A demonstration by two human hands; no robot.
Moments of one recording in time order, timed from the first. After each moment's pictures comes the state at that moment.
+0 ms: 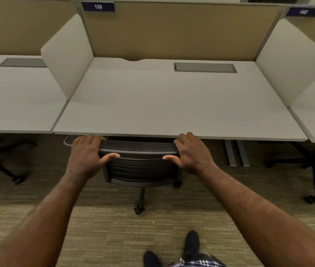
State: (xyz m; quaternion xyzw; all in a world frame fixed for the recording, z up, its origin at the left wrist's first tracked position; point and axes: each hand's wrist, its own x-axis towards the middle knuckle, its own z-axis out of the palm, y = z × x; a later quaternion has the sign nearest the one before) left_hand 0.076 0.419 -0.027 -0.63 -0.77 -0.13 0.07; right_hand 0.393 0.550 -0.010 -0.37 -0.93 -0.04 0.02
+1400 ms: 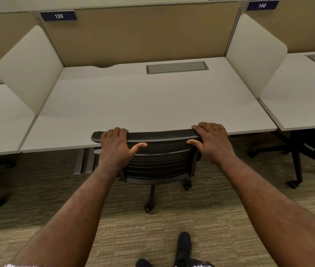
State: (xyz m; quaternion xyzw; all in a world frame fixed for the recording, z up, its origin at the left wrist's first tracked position) left_hand 0.245 0.543 -0.015 -0.64 -0.76 -0.13 0.02; right_hand 0.555 0.634 -0.006 -0.52 -0.85 0.01 0.04
